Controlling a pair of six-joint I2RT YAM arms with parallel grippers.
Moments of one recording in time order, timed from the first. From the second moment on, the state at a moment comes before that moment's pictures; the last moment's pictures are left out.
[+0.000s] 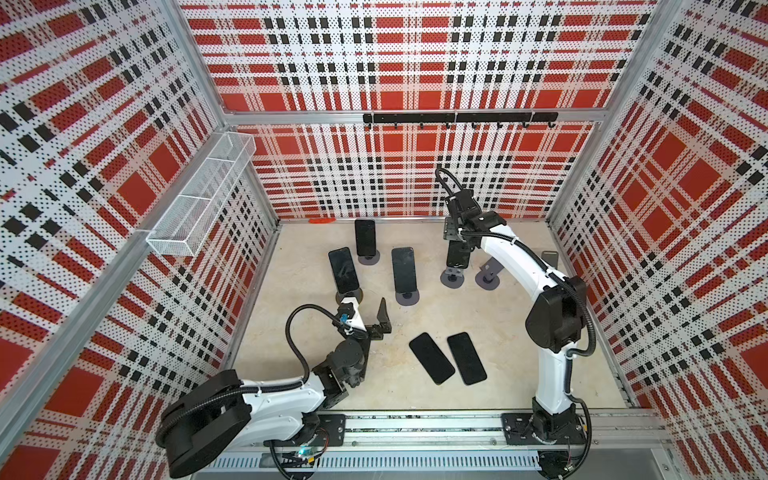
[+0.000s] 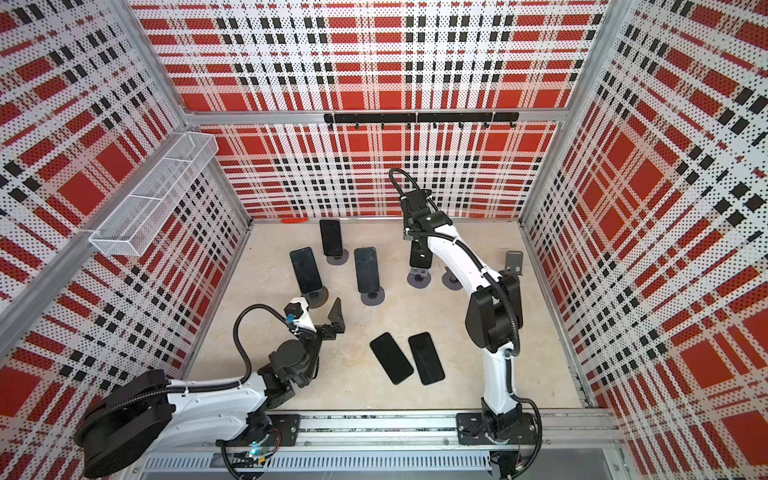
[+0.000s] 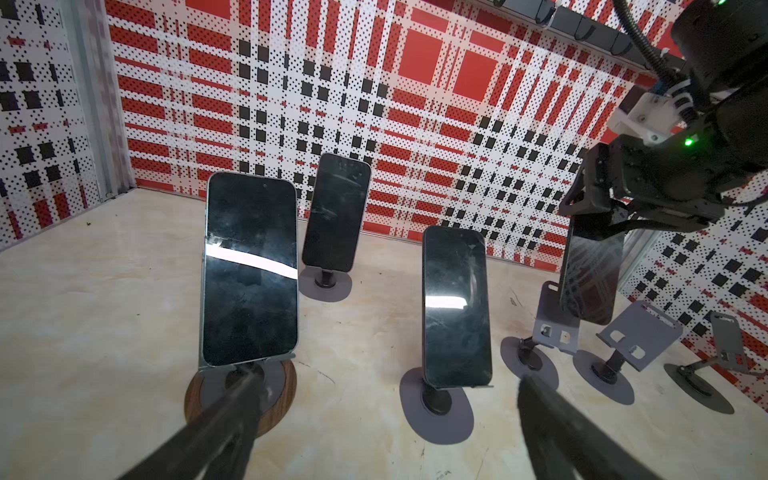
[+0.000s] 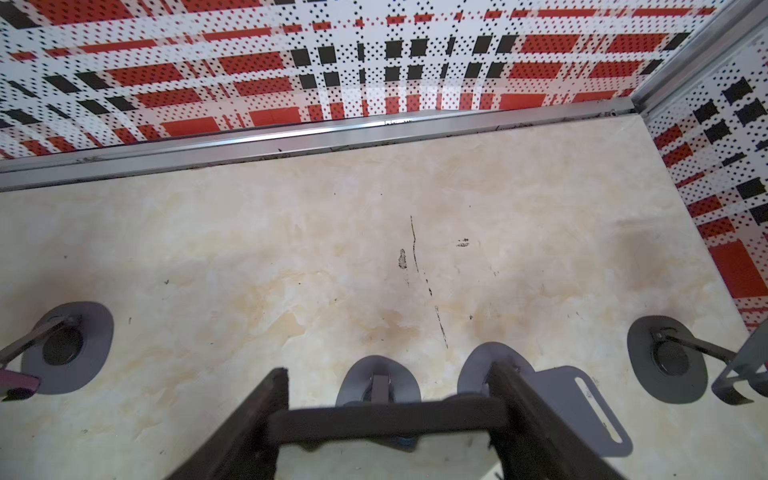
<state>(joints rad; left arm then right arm) -0.96 1.12 0.17 0.97 -0.87 -0.25 0.45 2.01 1.96 -0.79 0.43 0.42</state>
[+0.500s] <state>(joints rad) -0.93 1.11 0.17 0.97 -0.90 -0.25 0.56 1.85 1.70 -0.74 0.26 0.37</state>
